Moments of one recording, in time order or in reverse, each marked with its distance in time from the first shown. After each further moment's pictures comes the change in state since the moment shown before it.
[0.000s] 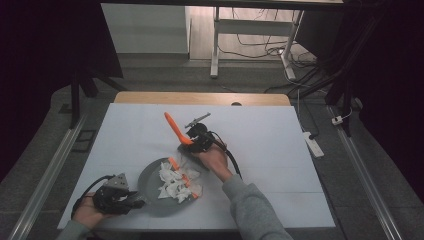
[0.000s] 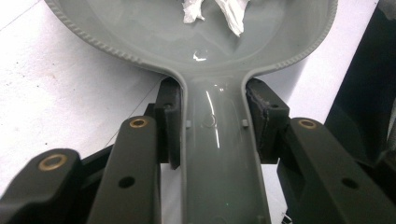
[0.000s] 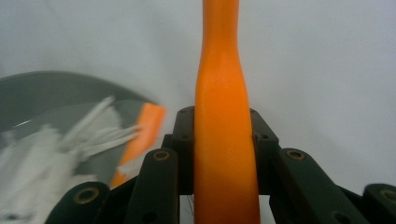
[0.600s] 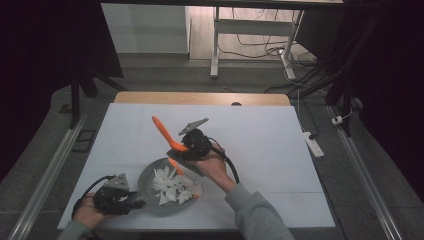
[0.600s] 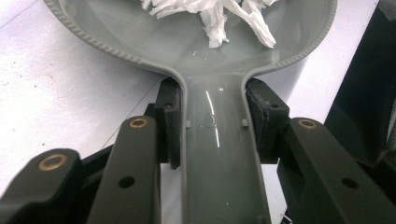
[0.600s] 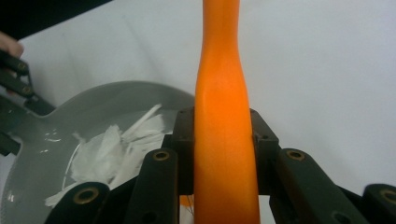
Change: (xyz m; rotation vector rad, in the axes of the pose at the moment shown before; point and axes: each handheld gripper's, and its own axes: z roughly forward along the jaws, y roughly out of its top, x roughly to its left) left arm -0.001 0.000 0.000 0.002 0.001 -0.001; right arm 0.037 0.000 -0.041 -0.109 0.055 -0.097
